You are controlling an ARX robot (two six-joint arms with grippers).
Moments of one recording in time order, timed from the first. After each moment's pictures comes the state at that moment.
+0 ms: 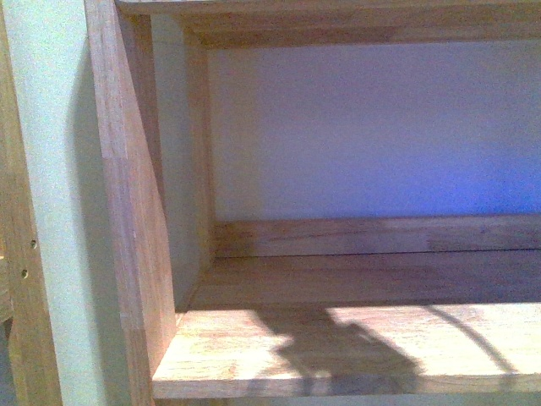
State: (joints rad) left arm 0.00 0.00 0.01 -0.01 0.00 0.00; right arm 0.44 1.73 2.15 -0.12 0.24 0.44
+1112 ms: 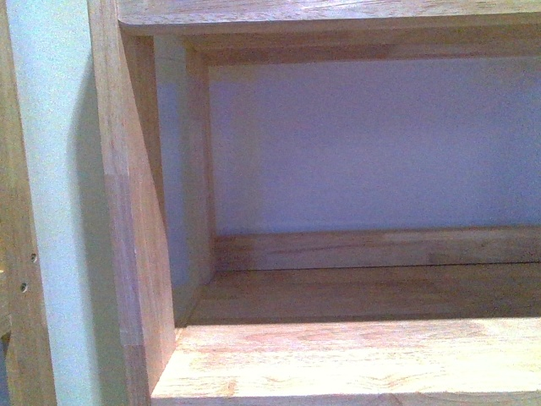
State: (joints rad) left arm 0.00 0.00 0.01 -0.01 0.00 0.00; right arm 0.02 0.49 0.68 0.20 0.04 0.03
